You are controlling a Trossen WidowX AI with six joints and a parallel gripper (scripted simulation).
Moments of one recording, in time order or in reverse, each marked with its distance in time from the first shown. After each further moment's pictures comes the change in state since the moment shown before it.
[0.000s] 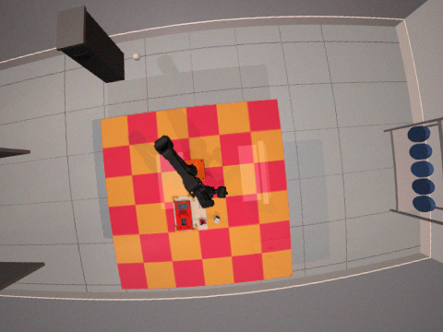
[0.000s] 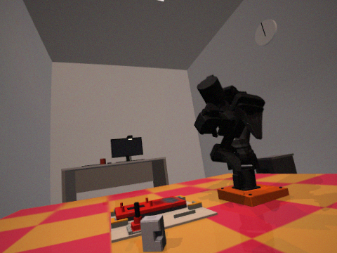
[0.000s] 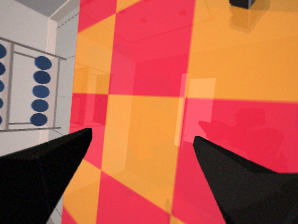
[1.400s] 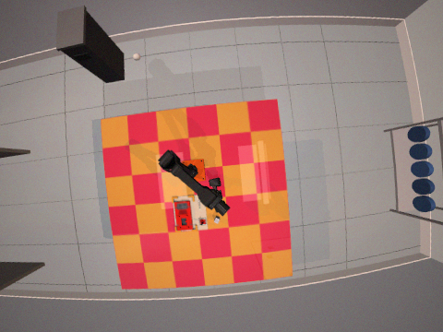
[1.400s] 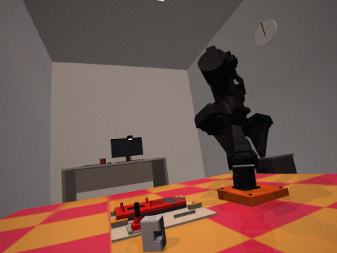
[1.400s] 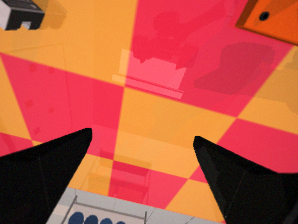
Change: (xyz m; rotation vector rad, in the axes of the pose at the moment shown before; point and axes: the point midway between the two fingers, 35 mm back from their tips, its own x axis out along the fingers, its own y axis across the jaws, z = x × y) arm 0.005 0.014 0.006 1.316 -0.134 -0.501
